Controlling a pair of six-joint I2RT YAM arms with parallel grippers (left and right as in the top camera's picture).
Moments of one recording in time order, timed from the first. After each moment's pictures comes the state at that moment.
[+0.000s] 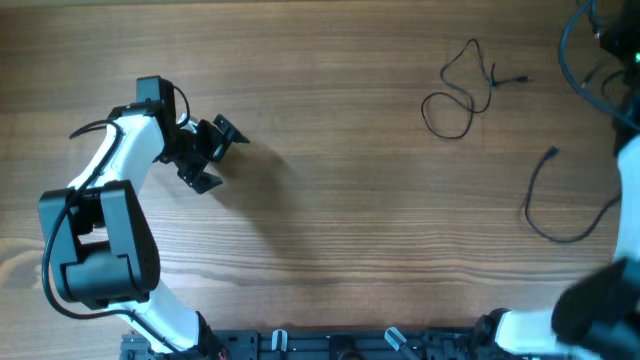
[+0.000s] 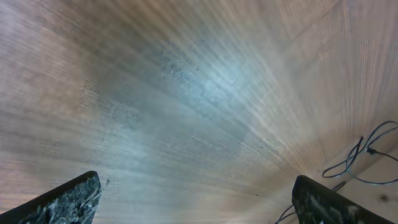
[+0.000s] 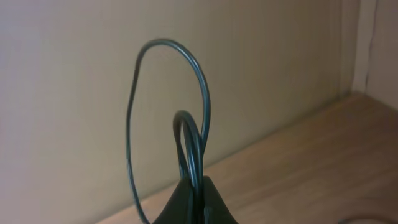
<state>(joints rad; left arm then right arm) 0.12 1.87 1.21 -0.83 0.53 -0.70 -0.43 1.67 1.34 0.10 -0.26 0.34</state>
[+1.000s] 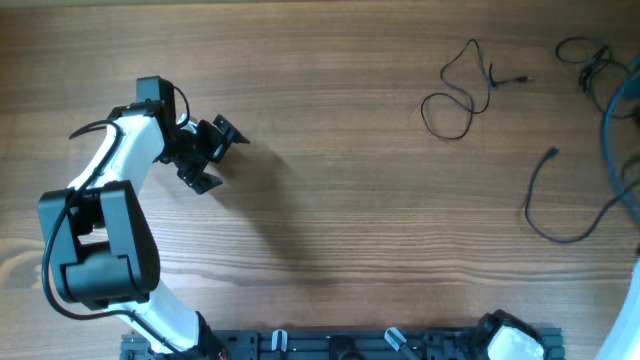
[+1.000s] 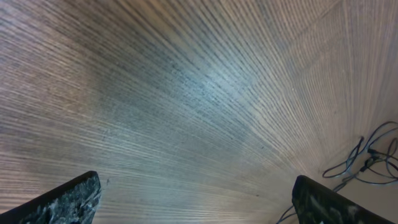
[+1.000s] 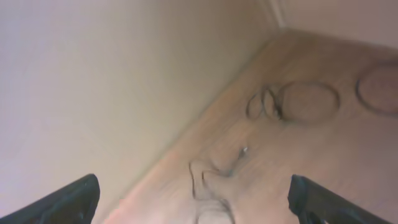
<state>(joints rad) 0.12 1.87 1.21 -0.83 0.53 -0.70 -0.55 1.07 1.34 -0.67 -0.23 0.56</state>
